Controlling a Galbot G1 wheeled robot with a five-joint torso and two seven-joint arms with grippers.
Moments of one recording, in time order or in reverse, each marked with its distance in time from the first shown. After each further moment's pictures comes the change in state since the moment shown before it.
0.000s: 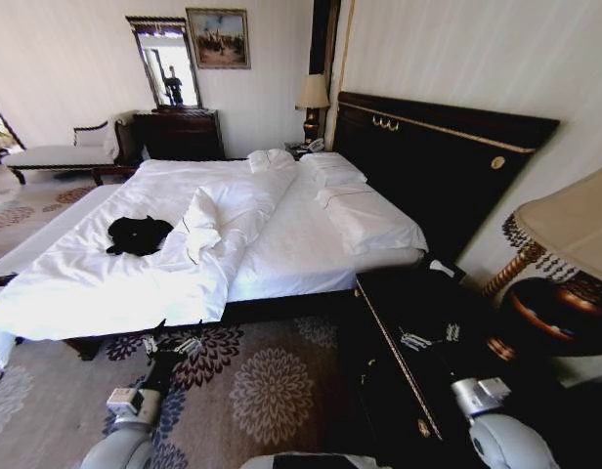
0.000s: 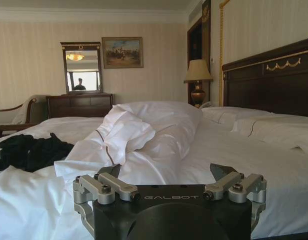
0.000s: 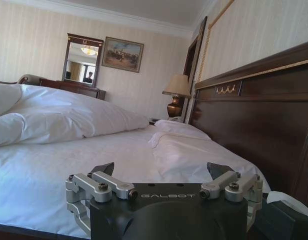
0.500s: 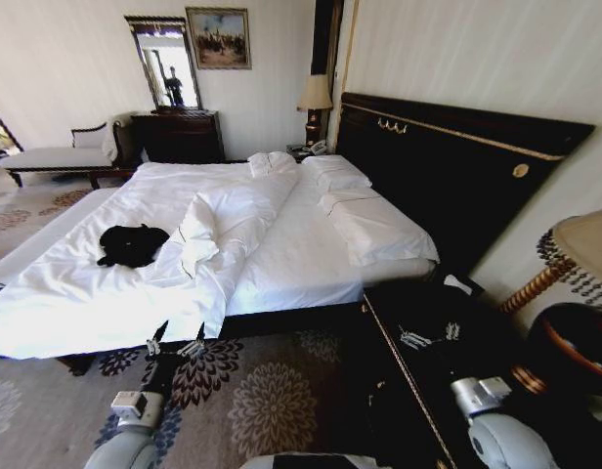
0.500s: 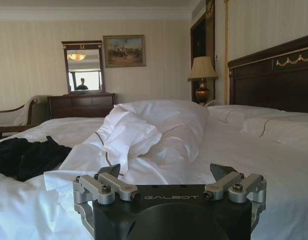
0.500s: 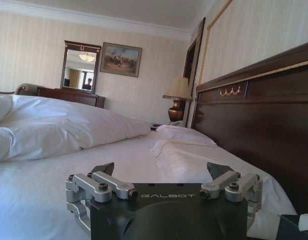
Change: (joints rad) left arm 0.014 -0.016 -0.005 -0.002 0.023 -0.003 -0.003; right arm -0.013 0.009 0.005 0.039 0.038 -0.012 -0.001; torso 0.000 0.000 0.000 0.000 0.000
